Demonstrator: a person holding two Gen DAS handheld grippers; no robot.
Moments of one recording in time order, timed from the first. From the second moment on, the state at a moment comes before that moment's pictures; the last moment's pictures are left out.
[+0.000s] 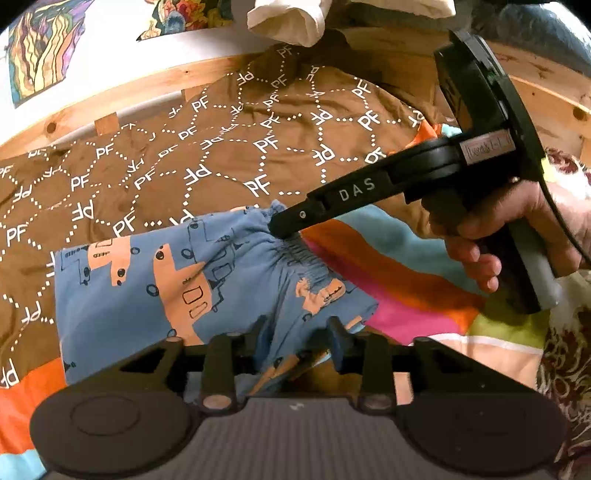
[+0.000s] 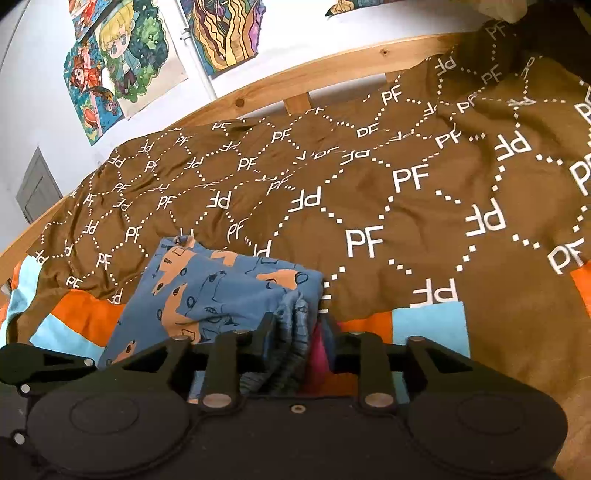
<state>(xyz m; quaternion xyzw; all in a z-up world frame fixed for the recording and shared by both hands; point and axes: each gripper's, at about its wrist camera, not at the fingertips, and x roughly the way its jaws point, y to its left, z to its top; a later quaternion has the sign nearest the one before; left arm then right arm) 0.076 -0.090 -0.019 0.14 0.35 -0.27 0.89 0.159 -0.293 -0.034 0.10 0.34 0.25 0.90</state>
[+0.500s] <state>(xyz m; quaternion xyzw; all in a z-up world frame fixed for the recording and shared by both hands) 0.116 0.007 0.022 -0.03 0.30 -0.15 0.94 0.122 -0.285 -0.013 0.00 0.26 0.20 0.94</state>
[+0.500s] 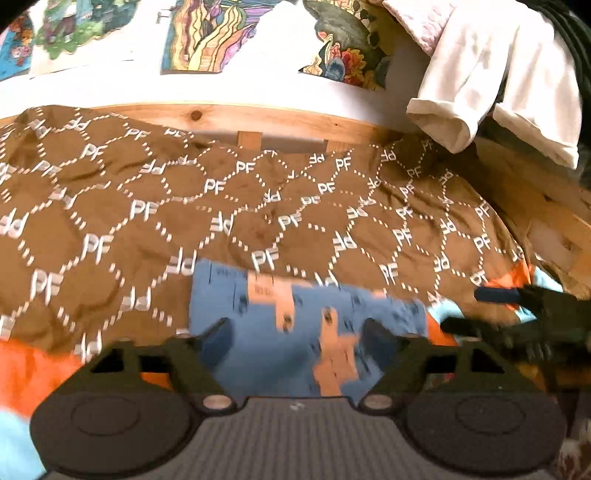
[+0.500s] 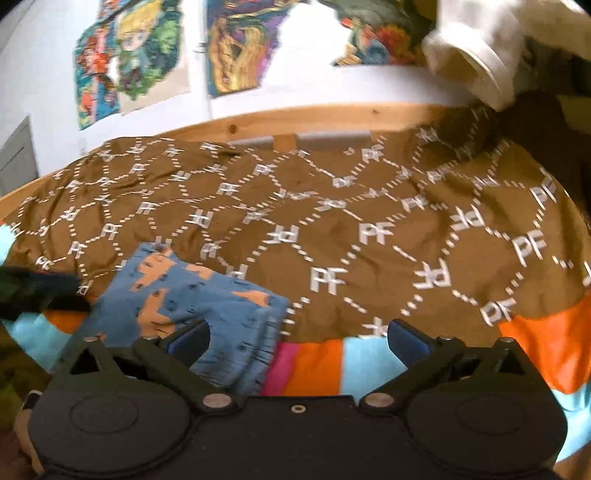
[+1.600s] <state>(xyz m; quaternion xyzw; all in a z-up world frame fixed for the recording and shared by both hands) 0.103 0.037 -0.023 0.00 0.36 -0.02 0.93 0.134 -0.247 -0.026 -0.12 0.21 0.16 0.96</state>
